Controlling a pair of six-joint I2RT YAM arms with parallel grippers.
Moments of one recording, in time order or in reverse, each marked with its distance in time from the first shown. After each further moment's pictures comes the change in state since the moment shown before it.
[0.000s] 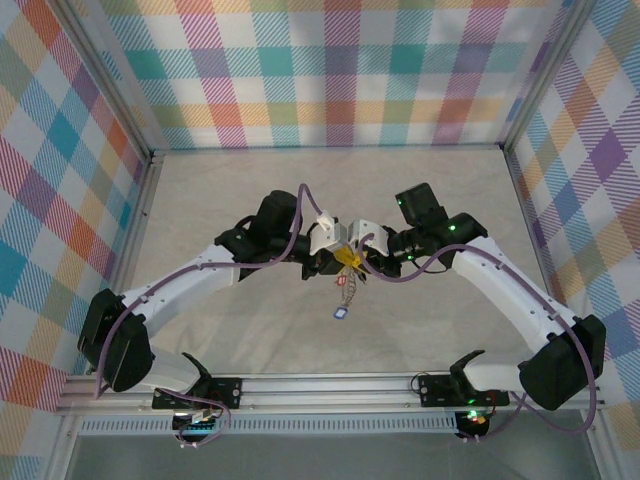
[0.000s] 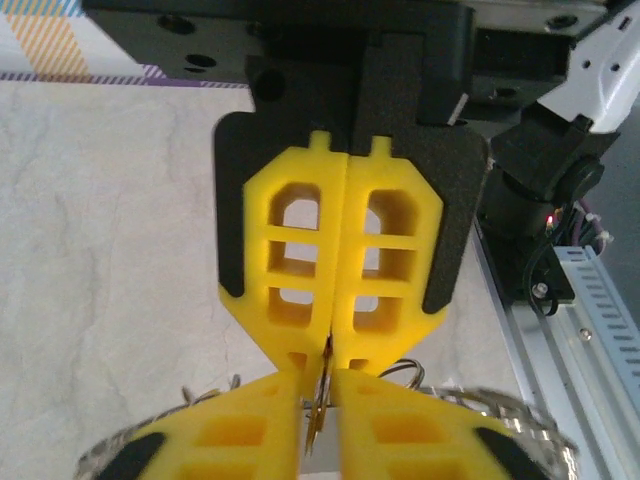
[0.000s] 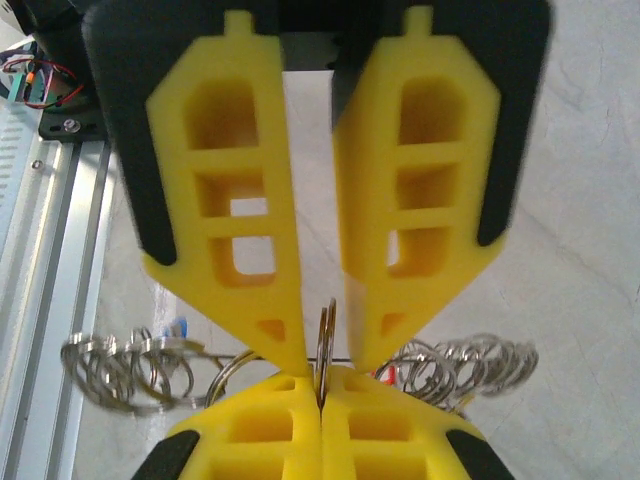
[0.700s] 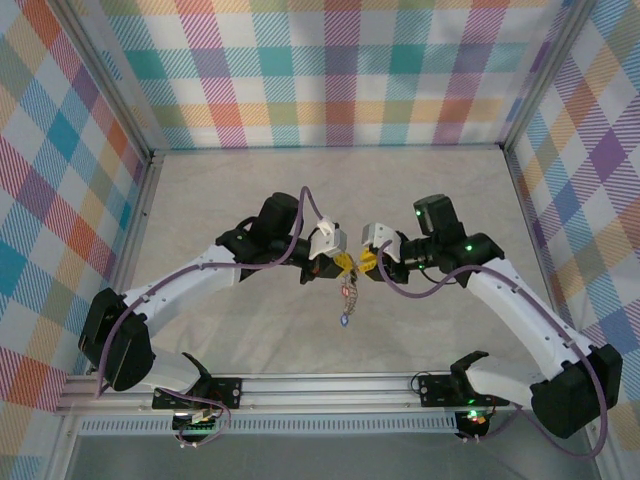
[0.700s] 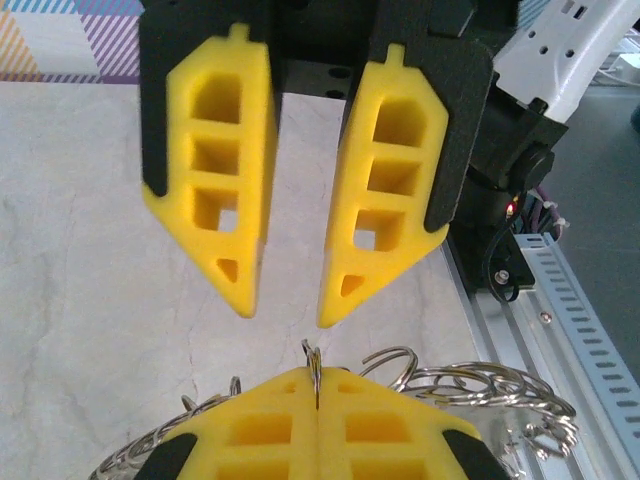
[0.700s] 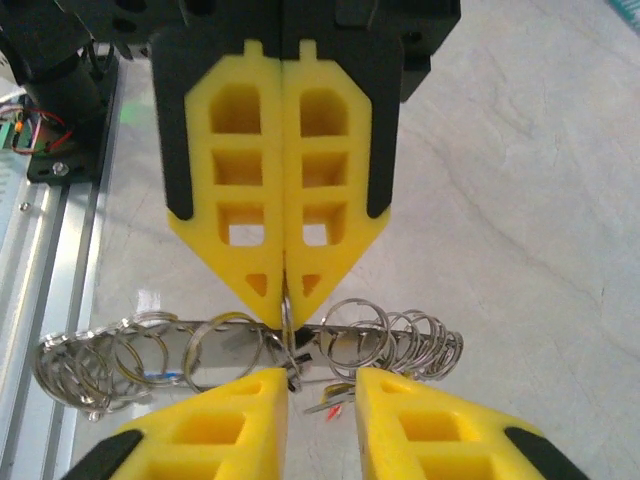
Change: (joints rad) left arm -0.001 0.003 -0.008 -0.026 0.065 0.031; right arm -0.049 -0.161 -0.168 0.159 -0.053 0.090
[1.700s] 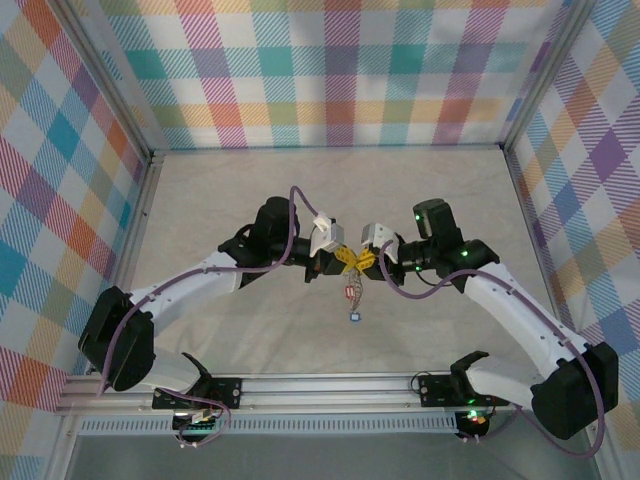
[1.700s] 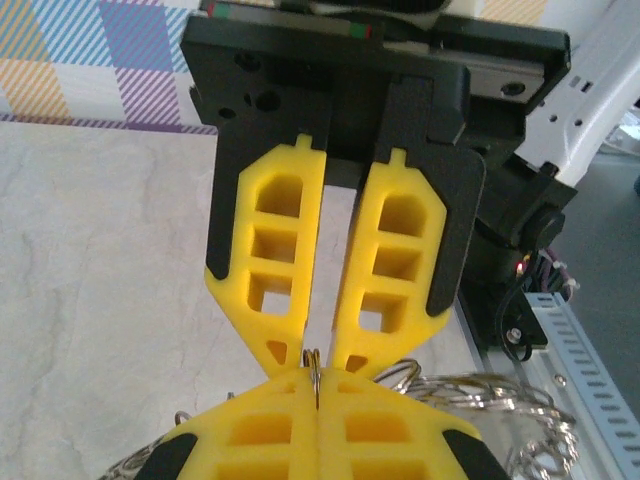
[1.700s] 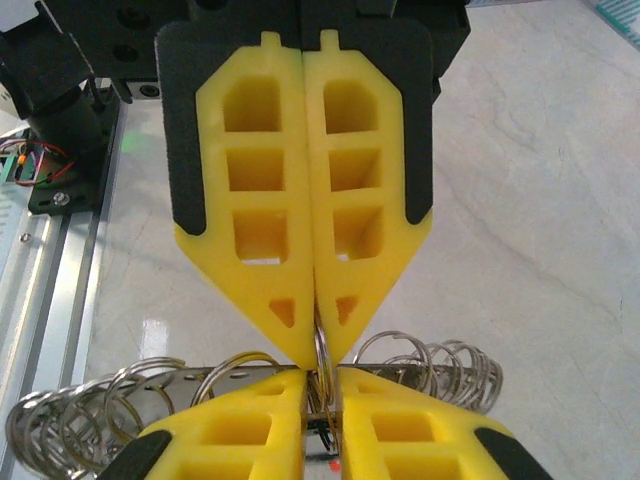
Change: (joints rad) left arm 0.015 -0.001 -0.111 0.304 0.028 -0.188; right arm -0.003 0.002 -0.087 0.153 -0.045 0.089
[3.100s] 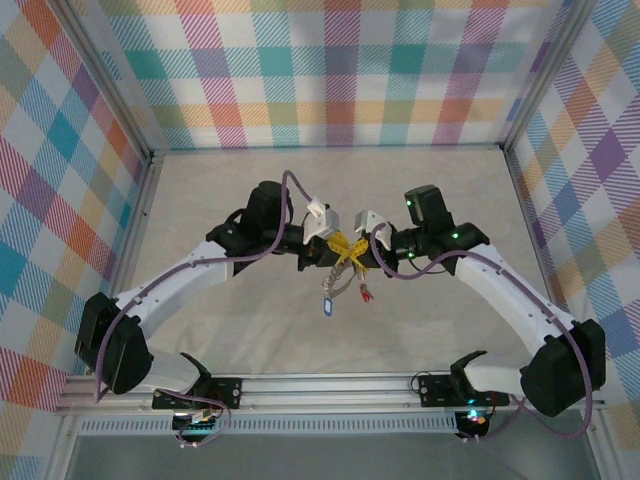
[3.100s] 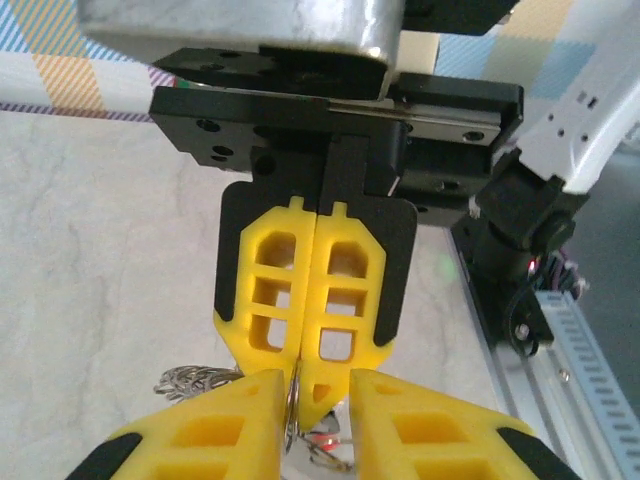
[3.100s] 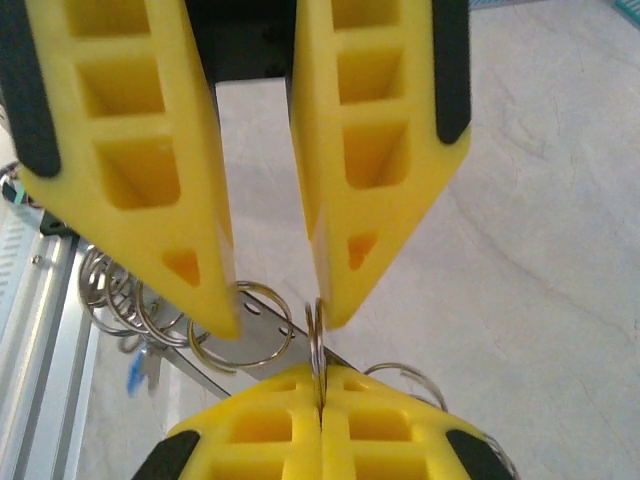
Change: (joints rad) left arm 0.040 -0.013 0.170 -0.290 -0.012 0.102; right arm -0.012 0.129 0.140 -0.076 -0.023 -0.026
